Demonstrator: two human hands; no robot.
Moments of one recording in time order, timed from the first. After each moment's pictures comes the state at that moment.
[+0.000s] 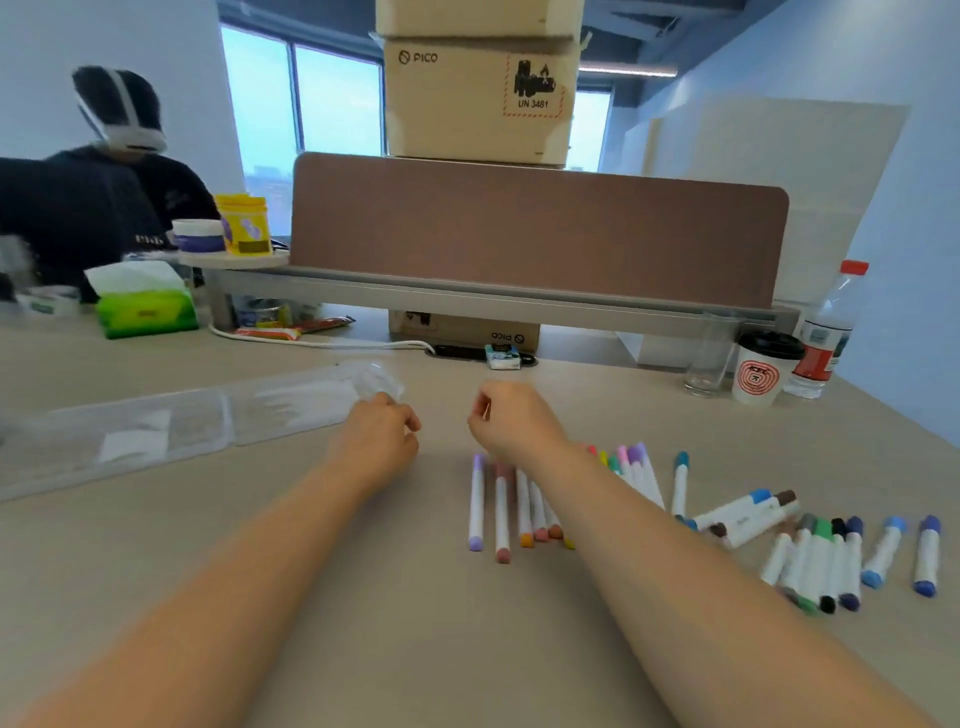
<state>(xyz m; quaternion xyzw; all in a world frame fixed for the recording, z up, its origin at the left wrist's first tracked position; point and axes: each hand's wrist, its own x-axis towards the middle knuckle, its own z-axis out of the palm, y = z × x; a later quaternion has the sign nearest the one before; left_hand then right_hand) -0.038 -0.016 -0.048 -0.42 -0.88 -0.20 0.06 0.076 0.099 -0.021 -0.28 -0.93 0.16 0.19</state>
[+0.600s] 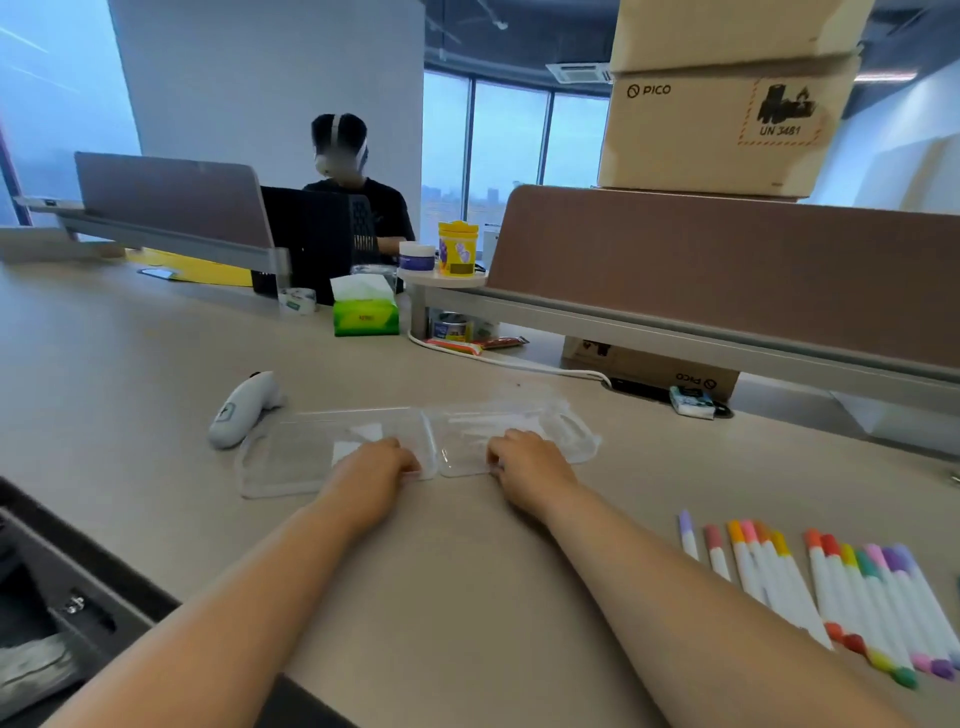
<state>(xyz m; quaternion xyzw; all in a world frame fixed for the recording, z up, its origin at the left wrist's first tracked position) -0.149 -0.193 -0.084 -0.35 -0.92 -0.16 0.08 -0.067 -0.002 -0.065 -0.06 -0.99 0.03 0.09</state>
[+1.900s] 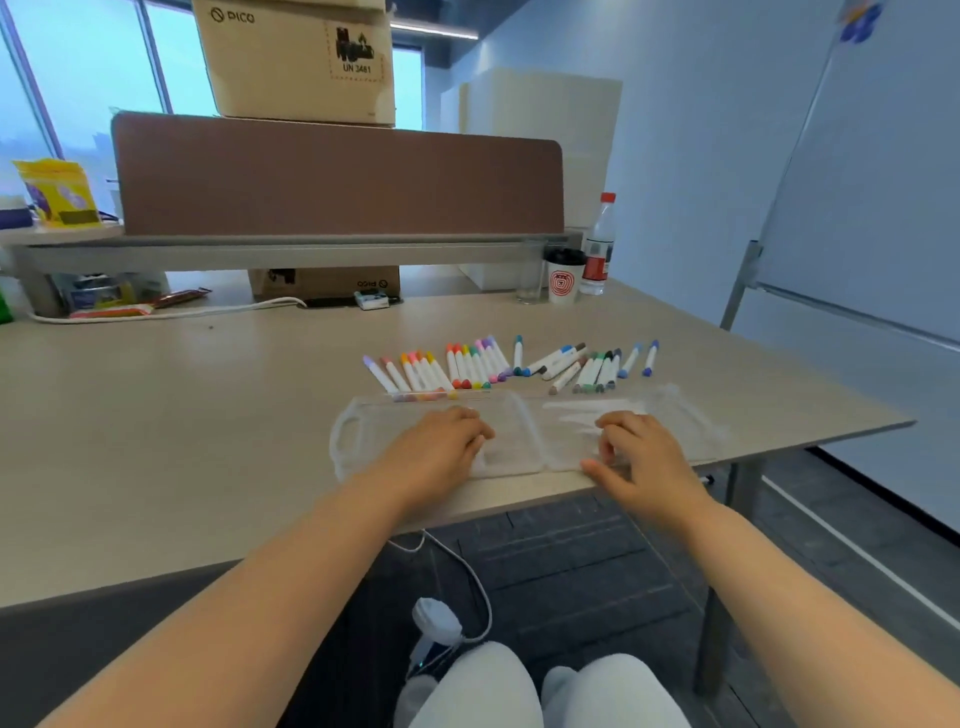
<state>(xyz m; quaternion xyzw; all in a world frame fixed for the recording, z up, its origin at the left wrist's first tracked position) 0.160 -0.103 -0.052 -0.72 -0.68 -0.16 -0.06 0.390 0.011 -0.102 -0.39 -0.88 -0.02 0.25</state>
